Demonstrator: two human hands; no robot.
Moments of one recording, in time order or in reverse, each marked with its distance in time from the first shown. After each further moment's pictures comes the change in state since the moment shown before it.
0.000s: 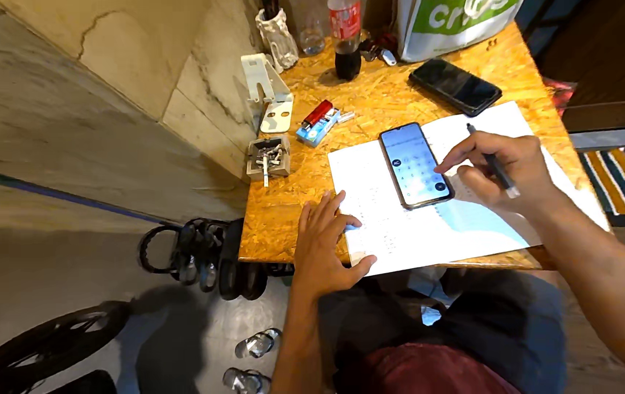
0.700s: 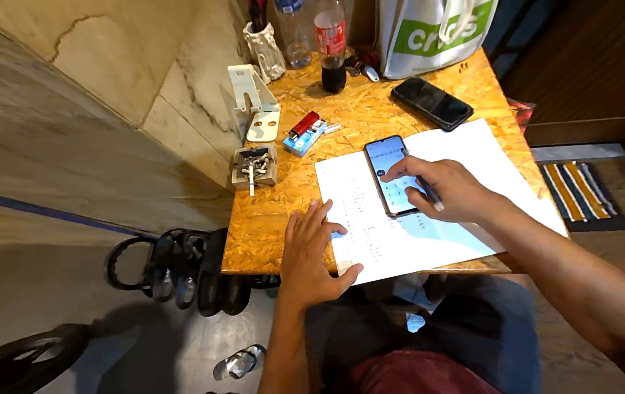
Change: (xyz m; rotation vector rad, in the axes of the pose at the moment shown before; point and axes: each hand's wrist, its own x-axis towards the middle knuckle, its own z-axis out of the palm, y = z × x) left_hand 0.003 0.000 0.000 -0.007 0.020 0.017; right_hand 0.023 -0.014 0.023 -0.172 -0.307 0.000
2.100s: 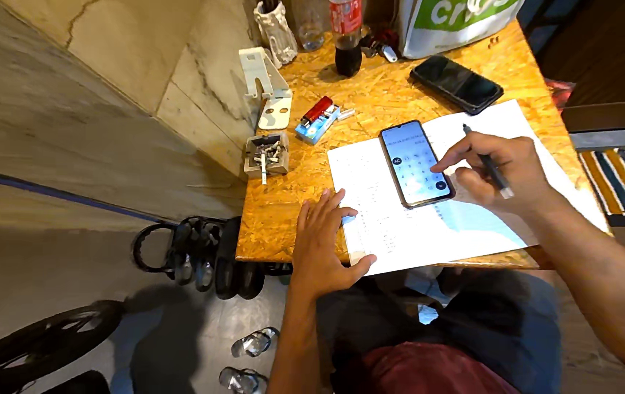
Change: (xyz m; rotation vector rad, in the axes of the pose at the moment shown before) left_hand -0.002 0.000 0.001 -0.013 0.013 -0.008; right_hand -0.026 0.013 -0.010 0.128 0.279 0.041
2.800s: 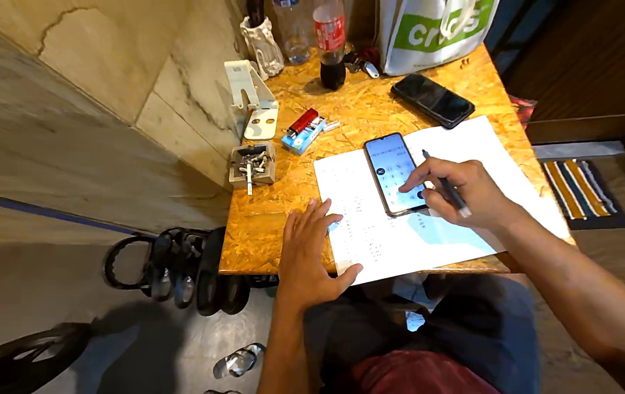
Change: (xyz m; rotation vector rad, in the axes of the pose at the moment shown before) left_hand 0.002 0.000 0.000 -0.002 0.011 0.012; right_hand 0.001 -0.005 0.009 -0.013 -0.132 -0.070
